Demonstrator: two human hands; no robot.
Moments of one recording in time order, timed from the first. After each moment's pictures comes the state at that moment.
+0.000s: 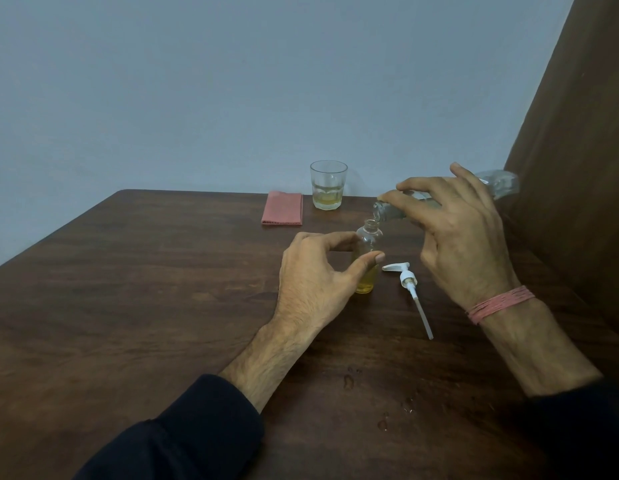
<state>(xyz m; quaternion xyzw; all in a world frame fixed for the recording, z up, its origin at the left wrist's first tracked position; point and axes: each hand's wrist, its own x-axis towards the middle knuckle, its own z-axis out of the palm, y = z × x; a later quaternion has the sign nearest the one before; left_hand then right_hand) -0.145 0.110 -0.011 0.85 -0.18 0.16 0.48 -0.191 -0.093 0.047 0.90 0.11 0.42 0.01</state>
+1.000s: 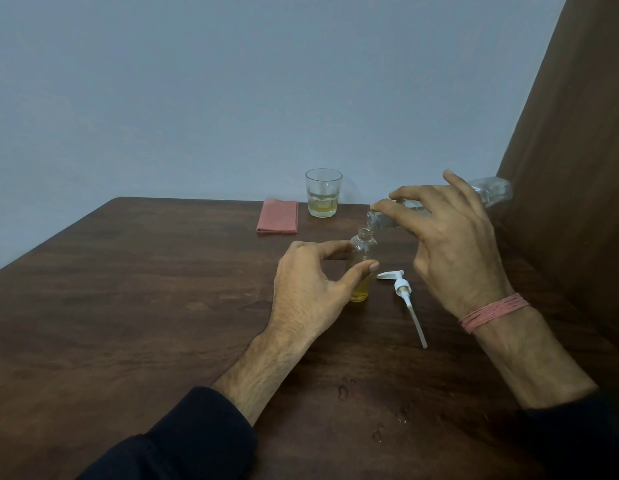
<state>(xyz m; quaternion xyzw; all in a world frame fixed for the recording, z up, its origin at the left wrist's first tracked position) -0.147 0.110 -0.009 0.85 -0.17 0.15 0.48 -0.194 -0.089 0.052 0.91 0.10 0.41 0.02</state>
